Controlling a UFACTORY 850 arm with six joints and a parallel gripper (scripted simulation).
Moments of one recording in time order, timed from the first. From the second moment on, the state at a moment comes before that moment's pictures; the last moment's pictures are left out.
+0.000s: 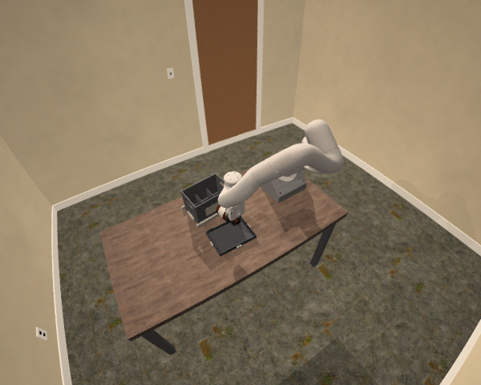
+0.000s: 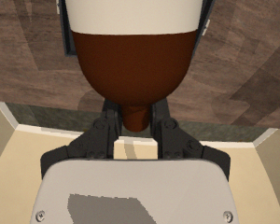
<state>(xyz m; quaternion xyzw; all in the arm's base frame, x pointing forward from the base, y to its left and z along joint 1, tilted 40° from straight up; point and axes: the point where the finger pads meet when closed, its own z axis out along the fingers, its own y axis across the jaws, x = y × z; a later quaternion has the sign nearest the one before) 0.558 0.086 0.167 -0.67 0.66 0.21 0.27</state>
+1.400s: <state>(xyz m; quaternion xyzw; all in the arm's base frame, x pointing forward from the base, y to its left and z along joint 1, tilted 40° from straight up) 0.557 0.079 0.174 -0.67 0.66 0.21 0.27</state>
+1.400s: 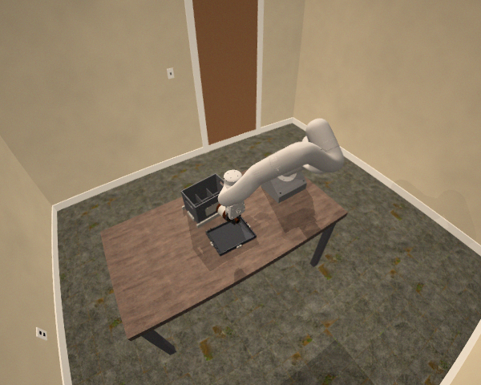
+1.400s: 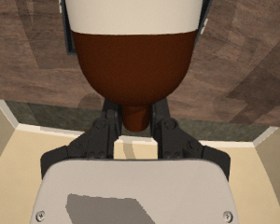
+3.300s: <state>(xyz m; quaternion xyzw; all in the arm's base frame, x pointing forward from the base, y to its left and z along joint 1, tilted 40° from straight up) 0.557 0.079 0.174 -0.57 0.75 0.25 0.24</state>
